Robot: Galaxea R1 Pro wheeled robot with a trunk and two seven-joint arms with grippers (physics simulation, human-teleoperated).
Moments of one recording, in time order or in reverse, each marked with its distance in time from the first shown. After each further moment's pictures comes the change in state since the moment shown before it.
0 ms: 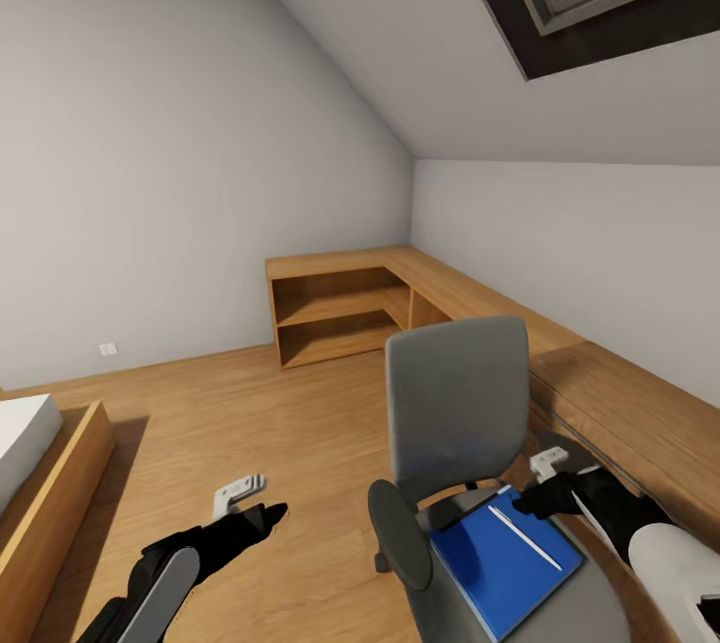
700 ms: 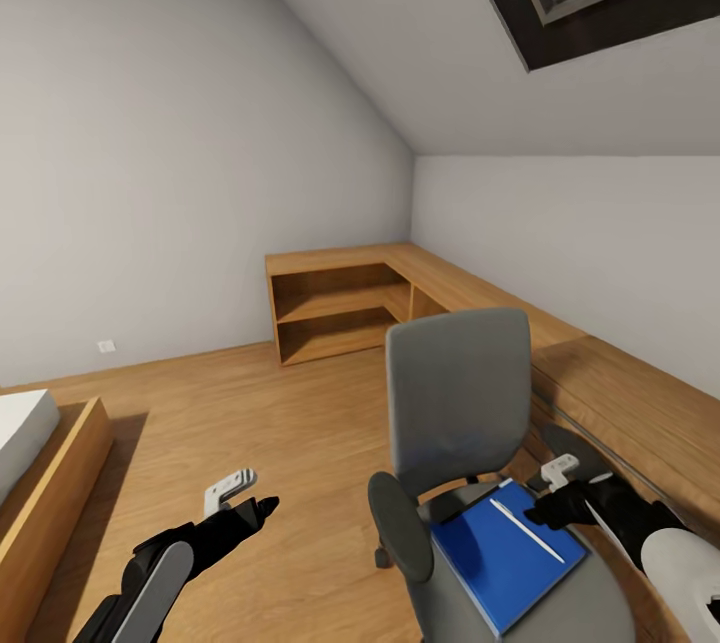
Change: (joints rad) left arm 0.000 -0.038 0.093 0.015 -0.009 0.009 -0.001; right arm 0.000 -0.029 -0.003 0.045 0.038 -0.035 0.019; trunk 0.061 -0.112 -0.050
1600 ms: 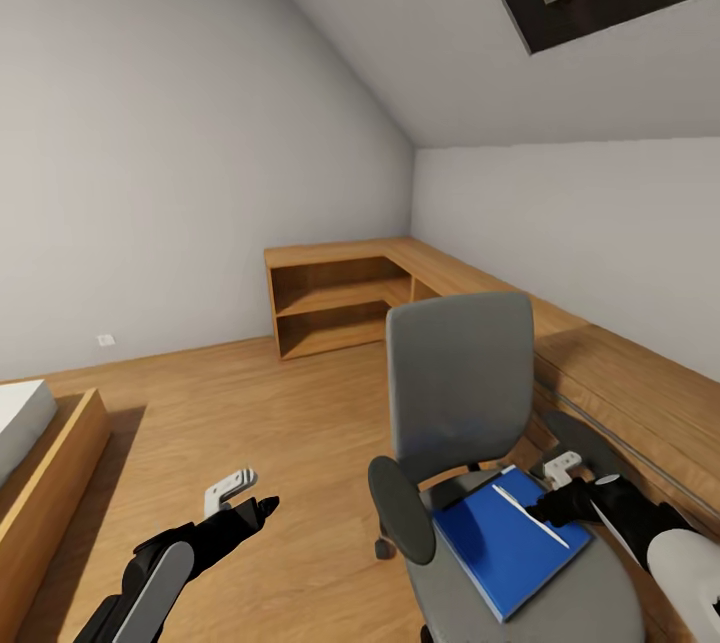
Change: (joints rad) left arm 0.000 -0.002 0.000 0.001 -0.001 -0.001 0.000; right arm 0.000 -0.015 -0.003 0.007 -0.005 -0.063 0.010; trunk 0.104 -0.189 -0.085
